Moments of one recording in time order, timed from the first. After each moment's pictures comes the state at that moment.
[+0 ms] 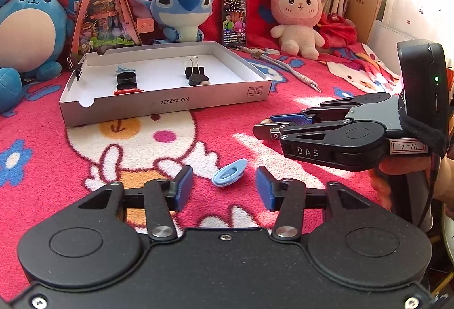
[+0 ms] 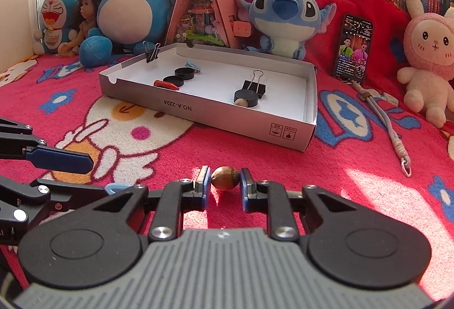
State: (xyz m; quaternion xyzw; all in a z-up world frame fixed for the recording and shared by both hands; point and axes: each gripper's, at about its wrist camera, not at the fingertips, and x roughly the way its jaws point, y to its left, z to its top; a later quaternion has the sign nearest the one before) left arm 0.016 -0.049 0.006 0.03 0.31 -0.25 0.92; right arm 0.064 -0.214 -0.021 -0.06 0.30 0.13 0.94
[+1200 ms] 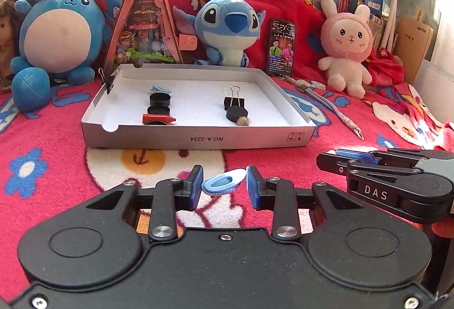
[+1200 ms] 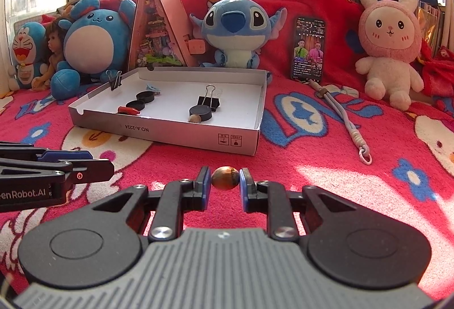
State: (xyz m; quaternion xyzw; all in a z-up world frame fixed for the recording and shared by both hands) left arm 0.062 -0.058 0.023 -0.02 0.30 -0.14 0.94; right arm 0.061 -0.246 -0.005 -0.01 0.27 0.08 0.96
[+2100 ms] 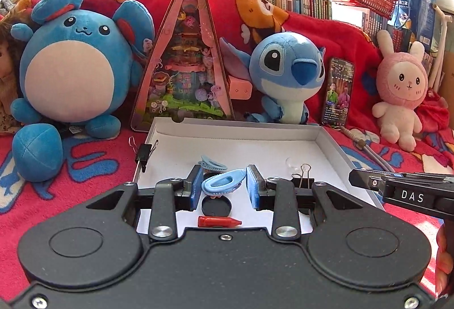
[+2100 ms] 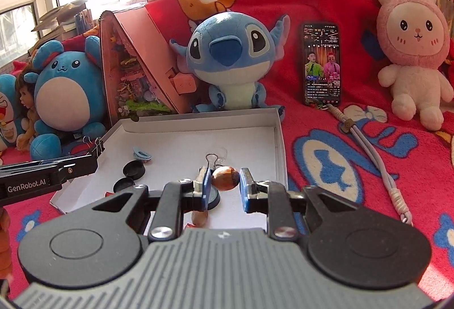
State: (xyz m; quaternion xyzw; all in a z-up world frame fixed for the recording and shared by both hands) left arm 0.202 -0.021 0.056 -0.04 0.29 -0.09 0.95; right arm 0.185 -0.233 0.032 0.07 0.30 0.07 0.95
